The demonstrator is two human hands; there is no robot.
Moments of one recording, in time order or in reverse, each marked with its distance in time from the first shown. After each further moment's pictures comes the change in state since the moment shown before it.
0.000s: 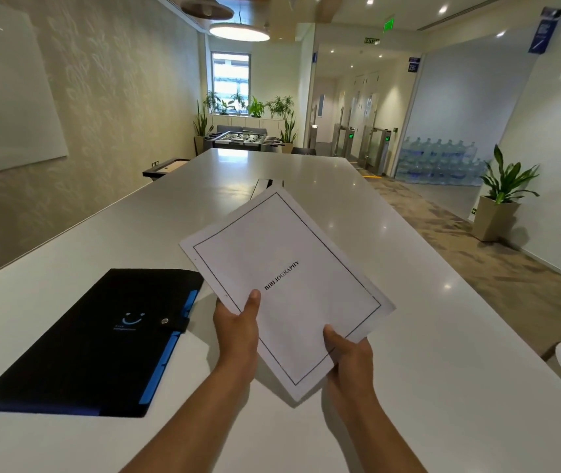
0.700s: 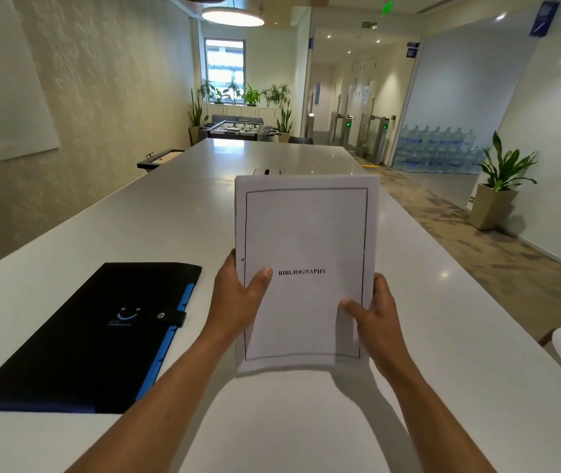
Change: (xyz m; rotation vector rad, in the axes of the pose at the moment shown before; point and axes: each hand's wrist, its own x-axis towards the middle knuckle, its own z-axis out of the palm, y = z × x) left_hand 0.022 0.036 0.000 0.472 -0.343 0.450; right_hand 0.033 -0.056 -0.010 -0.671 -0.212 -0.352
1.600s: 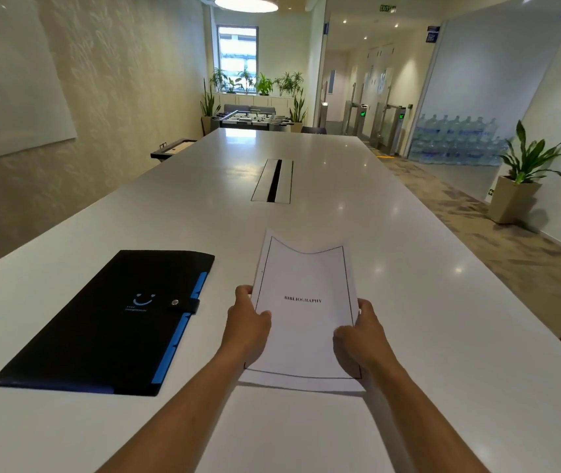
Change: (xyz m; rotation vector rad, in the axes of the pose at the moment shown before) left_hand -0.032 -0.058 0.007 0.278 -0.076 -0.543; right_hand -0.014 0.037 0.020 -0.323 -0.096 0.446
